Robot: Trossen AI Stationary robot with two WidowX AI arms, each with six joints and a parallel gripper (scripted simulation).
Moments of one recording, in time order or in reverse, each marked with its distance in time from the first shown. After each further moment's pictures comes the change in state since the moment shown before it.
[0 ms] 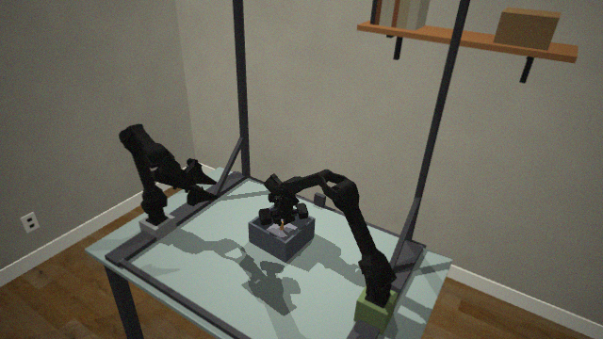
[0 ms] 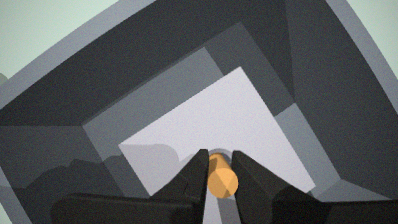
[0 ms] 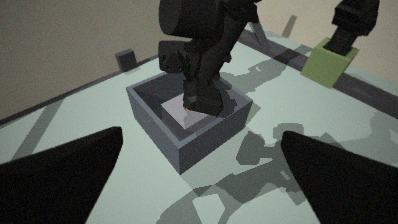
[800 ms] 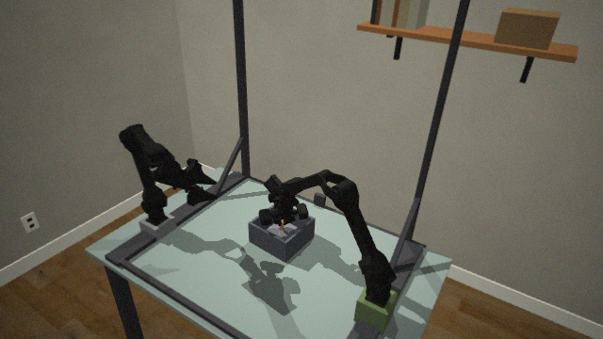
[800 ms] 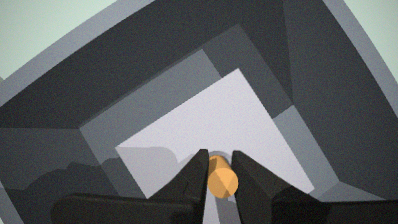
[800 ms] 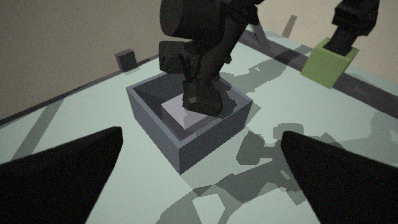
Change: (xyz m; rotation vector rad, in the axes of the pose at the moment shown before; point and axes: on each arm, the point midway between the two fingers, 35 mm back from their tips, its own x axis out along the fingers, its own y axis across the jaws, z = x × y) left arm 0.002 -0.001 0.000 -0.002 -0.013 -0.008; right arm 0.000 0.000 0.000 0.000 0.000 0.000
